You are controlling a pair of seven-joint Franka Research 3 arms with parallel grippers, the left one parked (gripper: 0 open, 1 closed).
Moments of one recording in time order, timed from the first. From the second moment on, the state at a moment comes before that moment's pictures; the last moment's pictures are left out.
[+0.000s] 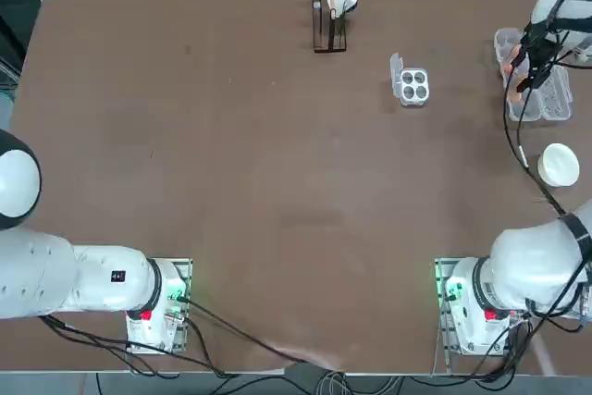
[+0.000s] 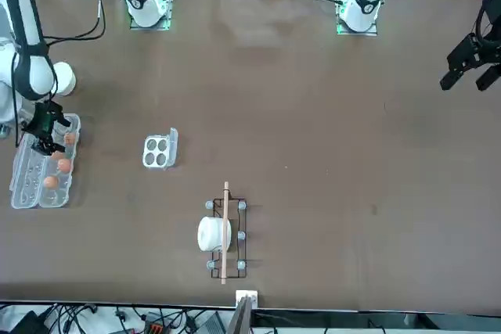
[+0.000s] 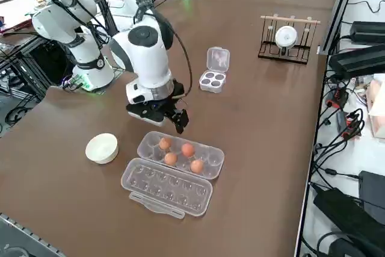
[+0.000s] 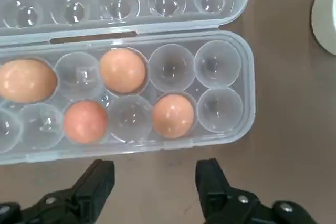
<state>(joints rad) -0.31 0.33 -0.08 -2.07 0.03 2.37 1.22</state>
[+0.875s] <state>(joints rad) -0.36 0.39 -0.08 -2.07 0.02 2.42 1.22</state>
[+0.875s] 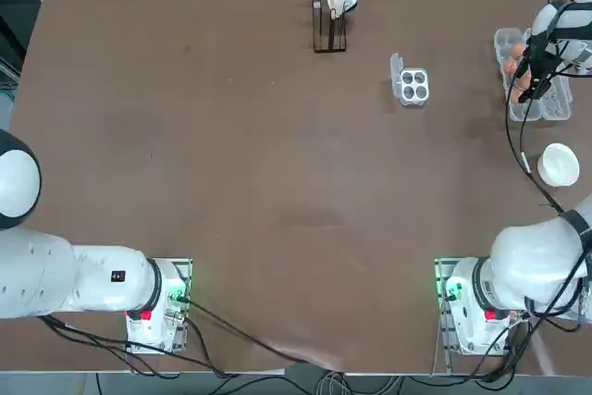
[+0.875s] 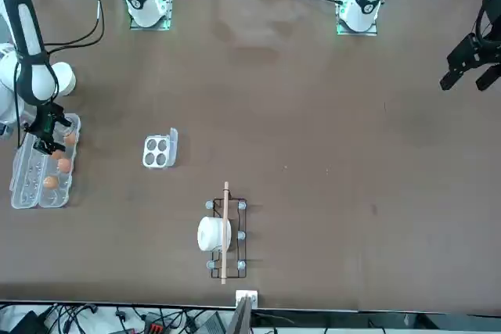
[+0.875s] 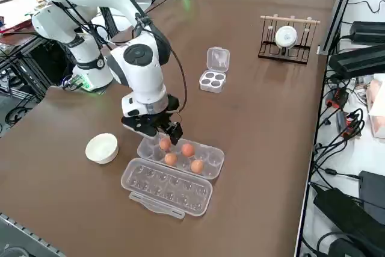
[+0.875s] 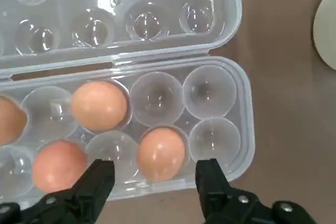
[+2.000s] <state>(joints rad) -0.37 0.41 -0.08 -2.09 0.02 2.46 1.22</state>
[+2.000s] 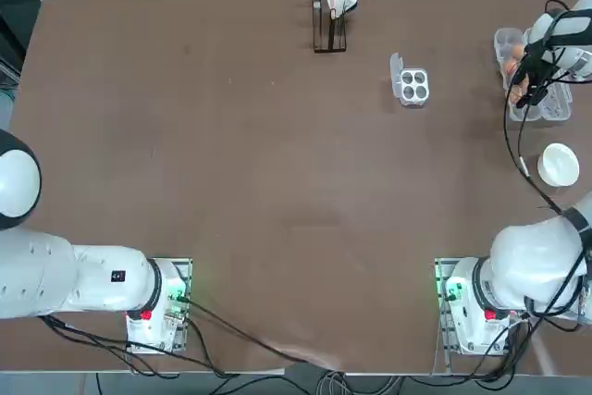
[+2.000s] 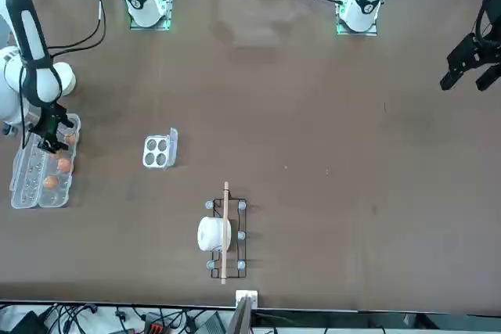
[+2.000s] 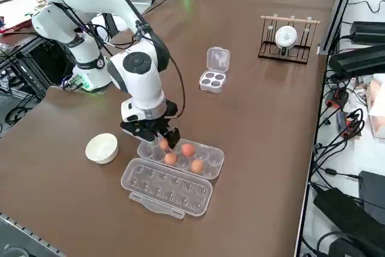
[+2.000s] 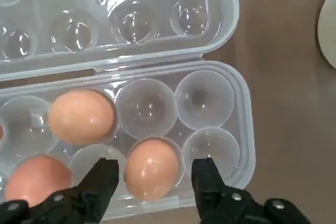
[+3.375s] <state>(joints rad) -0.38 0.42 -0.08 -2.09 0.02 2.48 1.23</state>
